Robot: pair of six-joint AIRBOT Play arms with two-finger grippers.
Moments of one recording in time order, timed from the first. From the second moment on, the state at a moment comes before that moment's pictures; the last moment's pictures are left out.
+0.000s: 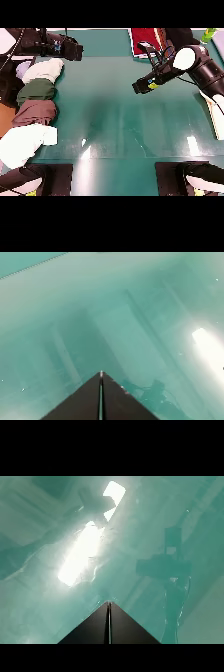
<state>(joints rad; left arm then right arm) -0.43 -1.20 1.65 1.35 -1.05 -1.51 0.43 -1.30 1.45 -1.31 1.29 1.56</state>
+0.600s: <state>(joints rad) -0.43 -1.20 1.65 1.35 -1.04 -1.51 0.43 -1.30 1.45 -1.31 1.28 1.56</state>
